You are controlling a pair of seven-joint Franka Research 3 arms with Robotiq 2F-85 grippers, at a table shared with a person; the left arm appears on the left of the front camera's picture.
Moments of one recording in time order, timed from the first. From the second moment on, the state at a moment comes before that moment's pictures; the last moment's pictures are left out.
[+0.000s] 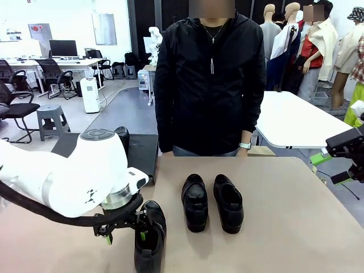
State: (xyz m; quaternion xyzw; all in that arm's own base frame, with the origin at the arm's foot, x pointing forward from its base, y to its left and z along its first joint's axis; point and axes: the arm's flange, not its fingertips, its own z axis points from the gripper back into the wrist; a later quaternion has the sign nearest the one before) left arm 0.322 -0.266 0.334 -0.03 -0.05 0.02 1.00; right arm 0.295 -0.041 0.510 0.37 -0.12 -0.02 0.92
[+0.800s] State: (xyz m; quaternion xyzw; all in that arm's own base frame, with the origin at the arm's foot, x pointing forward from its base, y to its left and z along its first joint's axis) left arm 0.313 -0.284 0.342 -0.03 -0.05 -0.01 1.00; right arm 0.295 -0.041 0.510 0.37 -0.12 -0.02 0.92
